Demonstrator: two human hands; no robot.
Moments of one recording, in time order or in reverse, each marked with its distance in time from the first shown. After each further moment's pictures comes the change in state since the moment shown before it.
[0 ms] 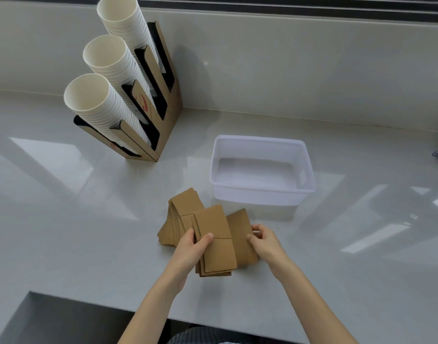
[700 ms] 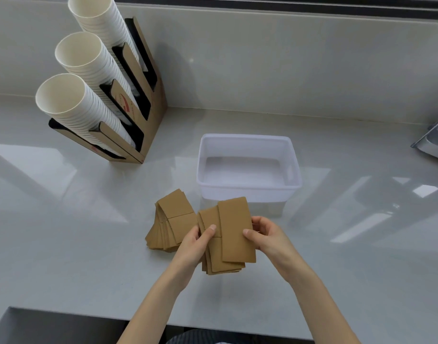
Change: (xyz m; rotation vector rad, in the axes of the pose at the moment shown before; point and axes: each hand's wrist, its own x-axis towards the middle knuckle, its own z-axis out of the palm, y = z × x) left_hand 0.006 0.006 0.022 -0.093 -0.140 -0.004; right_hand -0.039 -0.017 -0.034 0.278 -0.150 -0.161
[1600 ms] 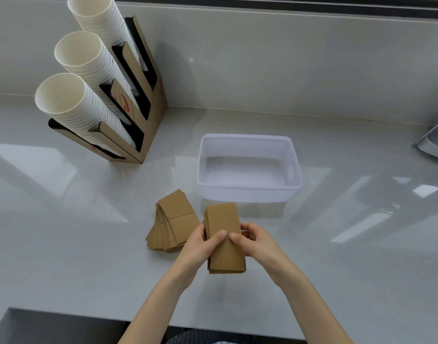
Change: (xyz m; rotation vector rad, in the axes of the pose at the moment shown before) left_hand 0.005 -0.001 0.003 0.065 -0.059 0.063; right_hand 0.000 0.001 0.020 -0.118 -0.019 0.074
